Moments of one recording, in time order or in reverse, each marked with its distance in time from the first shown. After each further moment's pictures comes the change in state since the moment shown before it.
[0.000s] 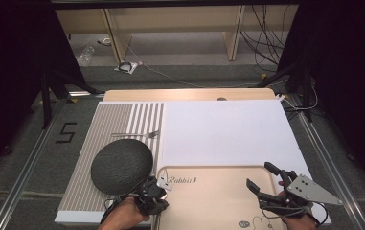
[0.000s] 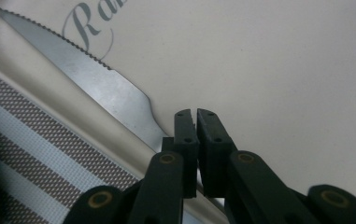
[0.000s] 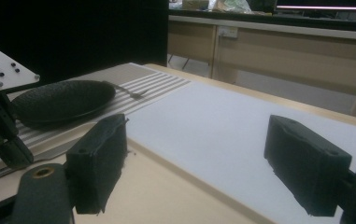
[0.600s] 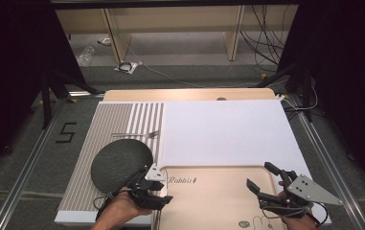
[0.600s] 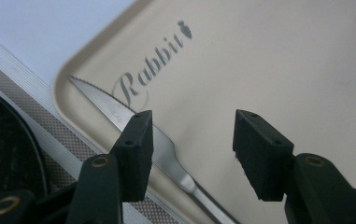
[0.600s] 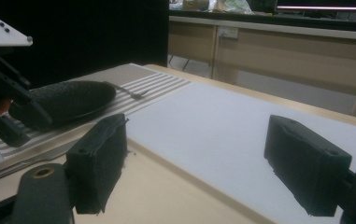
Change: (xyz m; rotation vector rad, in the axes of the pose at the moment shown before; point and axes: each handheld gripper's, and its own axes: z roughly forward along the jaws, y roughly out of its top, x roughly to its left) left arm 0.012 0.004 -0.031 -0.231 0.019 -0.033; right arm 0.000 0.000 -0.001 0.000 0.001 0.001
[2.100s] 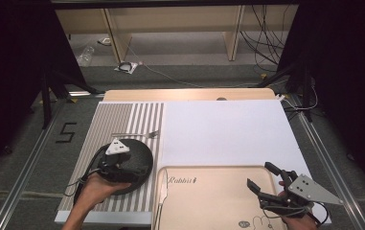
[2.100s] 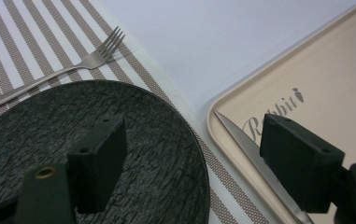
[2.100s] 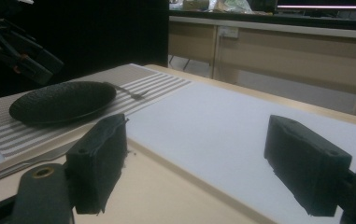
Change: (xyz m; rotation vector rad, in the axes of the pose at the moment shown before) left arm 0.075 -0.005 -0.048 -0.168 0.204 -0.176; right arm -0.001 0.000 -0.001 -0.001 0.003 0.009
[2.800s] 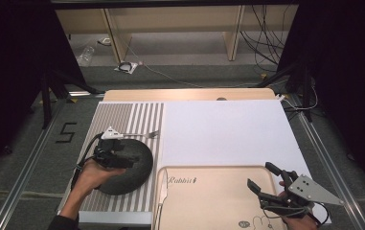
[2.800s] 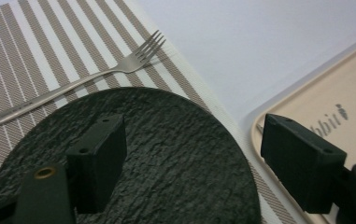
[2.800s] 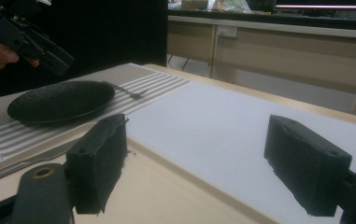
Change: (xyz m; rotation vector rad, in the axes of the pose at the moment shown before) left arm 0.039 0.013 0.014 0.023 0.028 -0.047; right arm 0.000 0.000 -0.001 0.003 -0.008 0.001
